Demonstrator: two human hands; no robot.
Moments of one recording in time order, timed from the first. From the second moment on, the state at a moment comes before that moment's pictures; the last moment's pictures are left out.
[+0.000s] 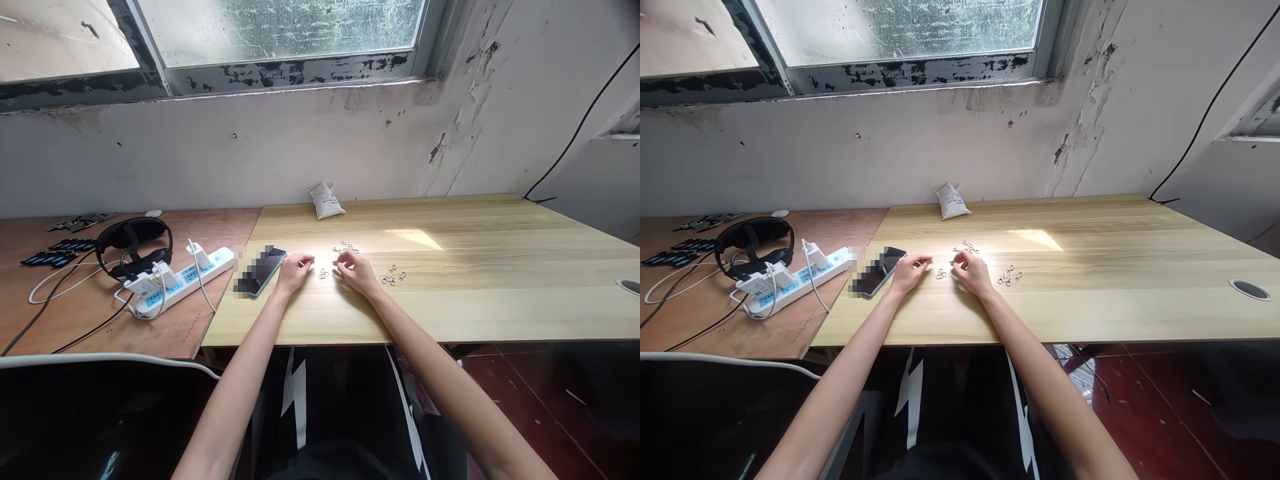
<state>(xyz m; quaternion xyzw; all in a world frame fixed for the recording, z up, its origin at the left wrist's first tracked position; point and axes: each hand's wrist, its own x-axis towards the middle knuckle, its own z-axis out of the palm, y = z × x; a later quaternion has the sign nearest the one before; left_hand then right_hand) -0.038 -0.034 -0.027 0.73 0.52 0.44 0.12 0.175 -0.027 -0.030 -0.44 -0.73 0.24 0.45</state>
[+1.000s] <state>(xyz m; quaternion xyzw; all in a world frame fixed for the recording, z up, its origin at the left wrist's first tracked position) -0.026 -0.053 -0.011 0.72 0.47 0.46 0.23 0.171 -0.029 -0.035 -0.42 -0.79 0.14 0.42</state>
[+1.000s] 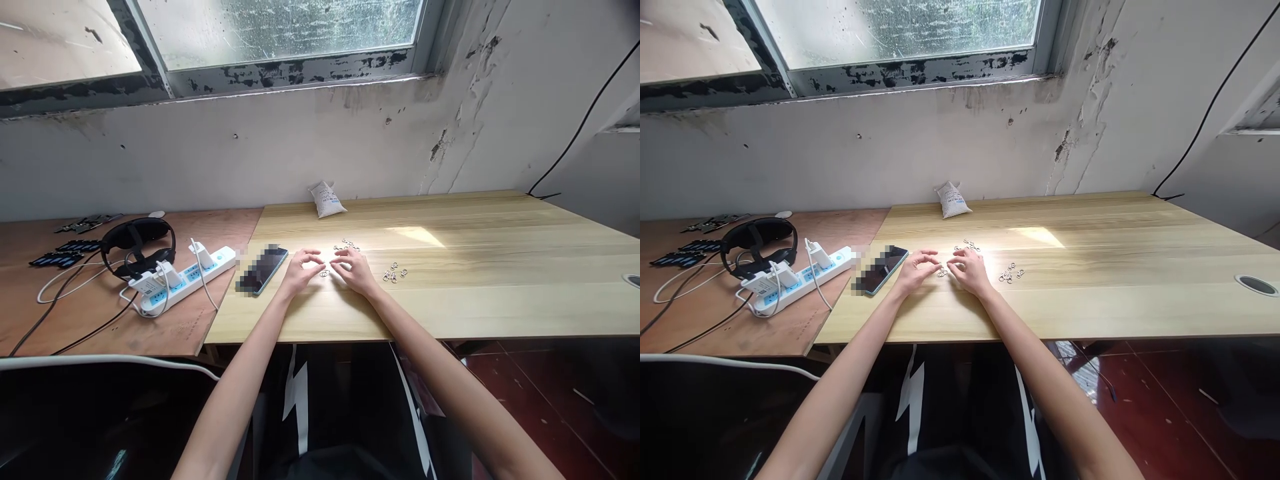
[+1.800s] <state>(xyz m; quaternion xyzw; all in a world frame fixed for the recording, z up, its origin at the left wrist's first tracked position) -0.028 -0.052 -0.015 0.69 0.47 0.47 0.28 0.159 -0.040 -0.038 -0.37 -0.83 0.11 0.41</state>
